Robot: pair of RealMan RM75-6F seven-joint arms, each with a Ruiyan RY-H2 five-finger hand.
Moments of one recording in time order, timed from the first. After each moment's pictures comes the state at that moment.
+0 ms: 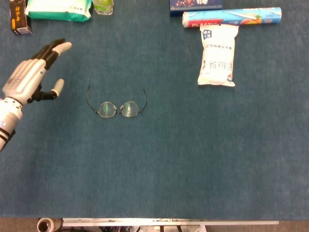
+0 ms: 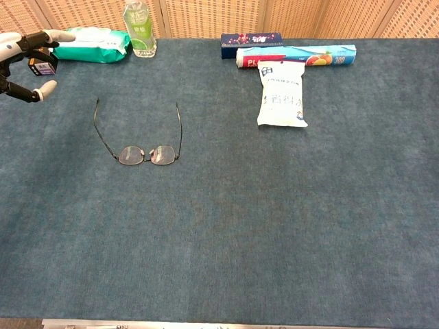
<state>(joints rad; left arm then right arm) -0.65 -1.11 0.04 -1.57 1.31 1.06 -0.45 0.09 -1.11 0.07 -1.64 -1.54 1.50 -0.05</state>
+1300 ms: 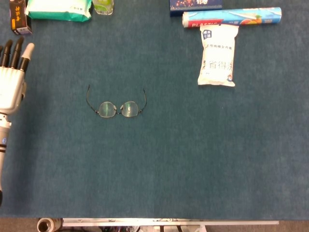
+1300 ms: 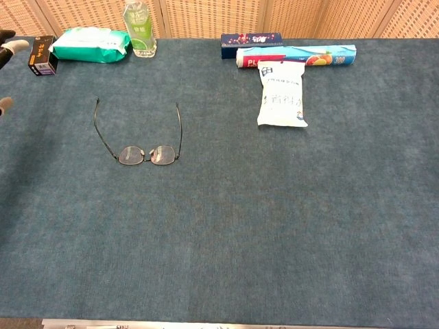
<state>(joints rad) -0.44 -1.40 -0.03 -1.27 1.29 1.33 0.34 0.07 -1.12 0.07 -1.64 -1.60 1.57 -0.05</state>
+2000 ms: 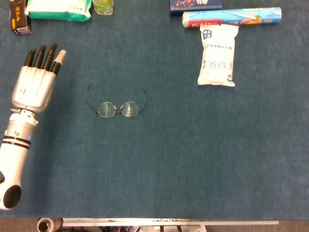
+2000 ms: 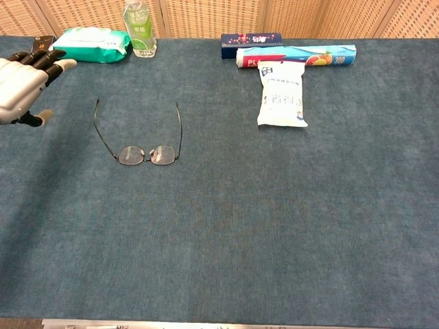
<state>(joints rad) -0.49 -1.41 -0.08 -1.42 1.24 1.19 0.52 0.07 -1.10 0.07 -1.65 -1.59 1.58 -0.04</state>
